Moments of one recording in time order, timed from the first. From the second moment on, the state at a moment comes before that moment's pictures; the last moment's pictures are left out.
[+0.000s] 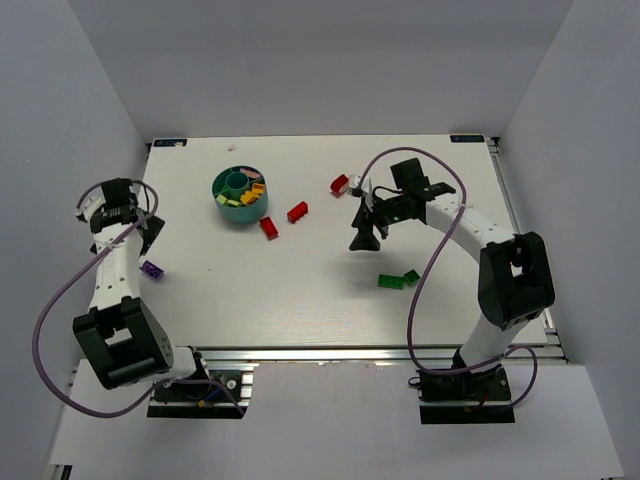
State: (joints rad) left arm 0.34 1.36 1.16 -0.79 -0.34 -0.74; right arm 0.39 1.72 1.27 -0.53 -0.90 -0.73
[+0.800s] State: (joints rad) left arm 0.36 1.60 0.96 -0.52 -0.47 -0.62; right arm 0.49 1.97 1.67 -0.82 -0.82 -0.80
